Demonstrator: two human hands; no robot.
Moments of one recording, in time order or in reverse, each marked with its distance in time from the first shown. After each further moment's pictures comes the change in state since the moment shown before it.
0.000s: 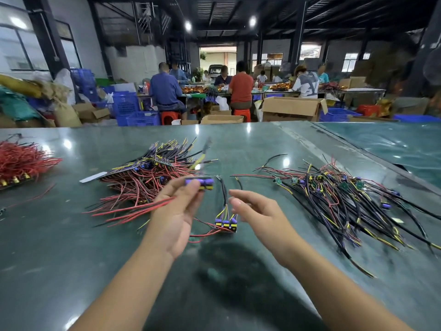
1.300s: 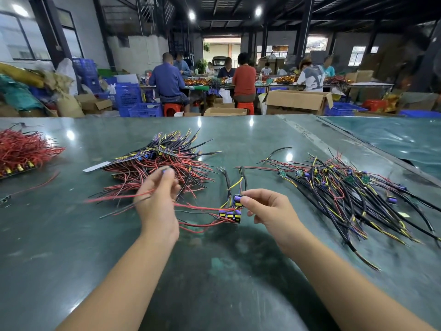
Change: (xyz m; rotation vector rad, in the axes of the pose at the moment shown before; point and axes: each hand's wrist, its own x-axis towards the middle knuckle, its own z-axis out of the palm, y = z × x) left_hand 0.017 -0.003 -0.025 0.088 0.391 0.192; right_hand 0.010 0.025 -0.006 0.132 0.088 0.067
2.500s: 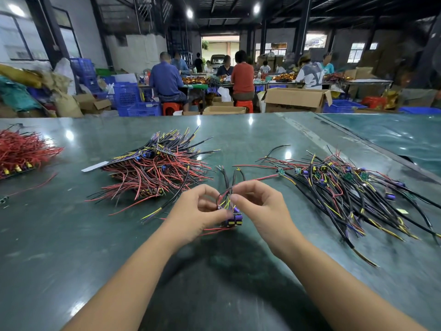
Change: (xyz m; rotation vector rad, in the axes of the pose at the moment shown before) left_hand -0.027 -0.003 0.001 0.770 -0.768 -0.128; right_hand -0.009 -0.009 0.017 0.046 0.001 -0.194
